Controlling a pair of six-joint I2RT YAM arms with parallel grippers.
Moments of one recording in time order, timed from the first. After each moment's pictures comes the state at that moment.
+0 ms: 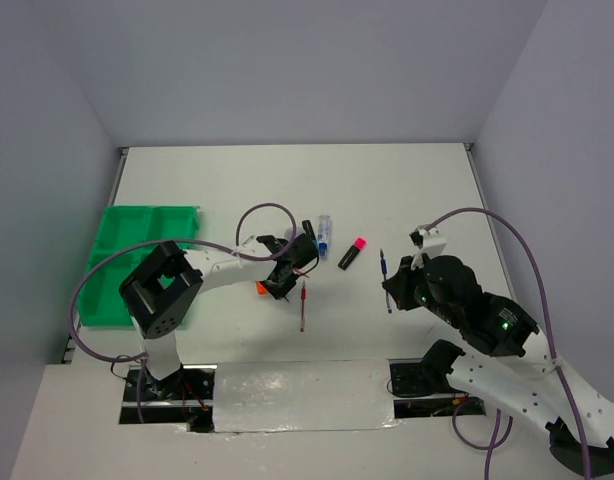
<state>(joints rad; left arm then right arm) -0.86 1.82 1.15 -0.80 -0.33 -1.71 0.78 0.55 0.82 -0.85 0.22 0.46</state>
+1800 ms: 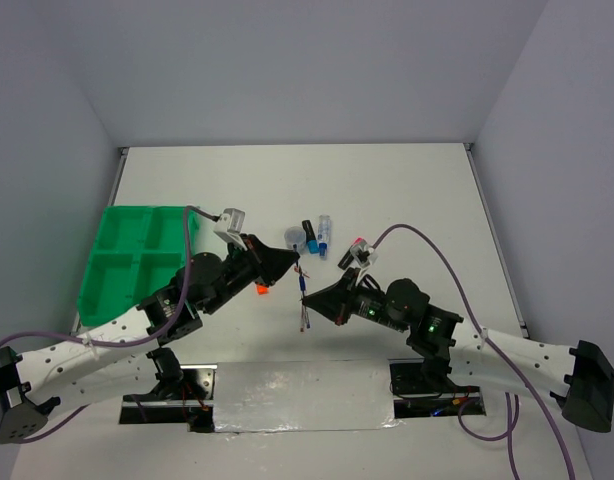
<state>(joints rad) -0.96 0.85 0.67 0.13 -0.22 -0.78 1.05 0.73 0.34 0.35 -0.06 0.68</state>
